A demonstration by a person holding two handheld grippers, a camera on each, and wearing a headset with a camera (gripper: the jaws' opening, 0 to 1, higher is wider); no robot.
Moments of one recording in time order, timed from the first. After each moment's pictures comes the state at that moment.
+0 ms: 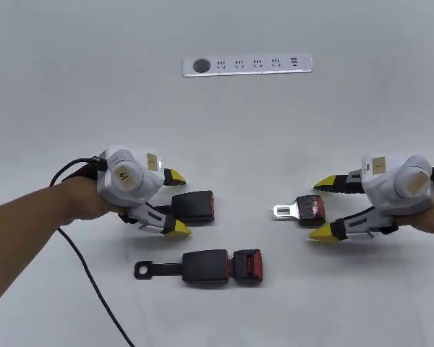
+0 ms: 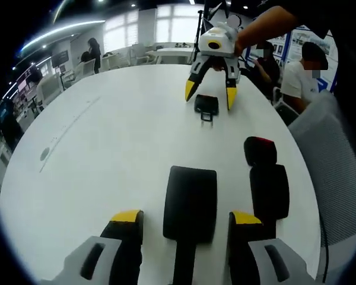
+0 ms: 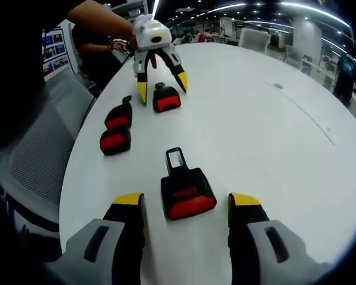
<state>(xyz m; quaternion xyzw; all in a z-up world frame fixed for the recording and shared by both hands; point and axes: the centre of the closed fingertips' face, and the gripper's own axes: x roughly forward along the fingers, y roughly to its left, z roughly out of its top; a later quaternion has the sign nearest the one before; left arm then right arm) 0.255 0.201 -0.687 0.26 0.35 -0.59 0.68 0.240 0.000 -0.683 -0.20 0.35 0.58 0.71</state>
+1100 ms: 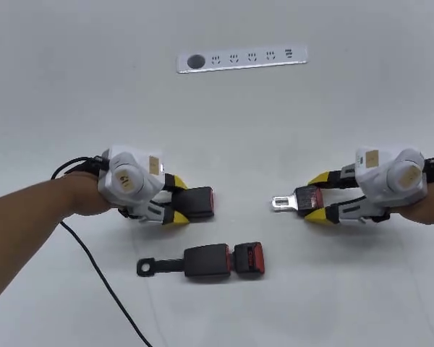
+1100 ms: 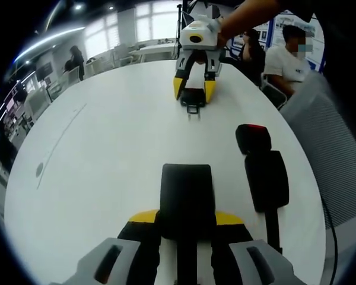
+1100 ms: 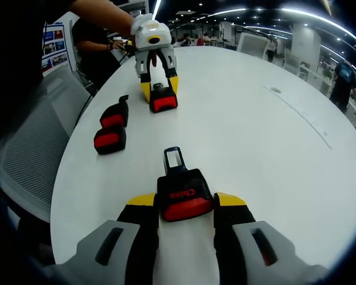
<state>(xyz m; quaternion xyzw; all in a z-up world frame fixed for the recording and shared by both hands) 0.255 0.200 -0.692 0.30 0.34 -0.62 0.65 0.243 0.007 -0.684 -0.21 0.32 0.57 0.73</state>
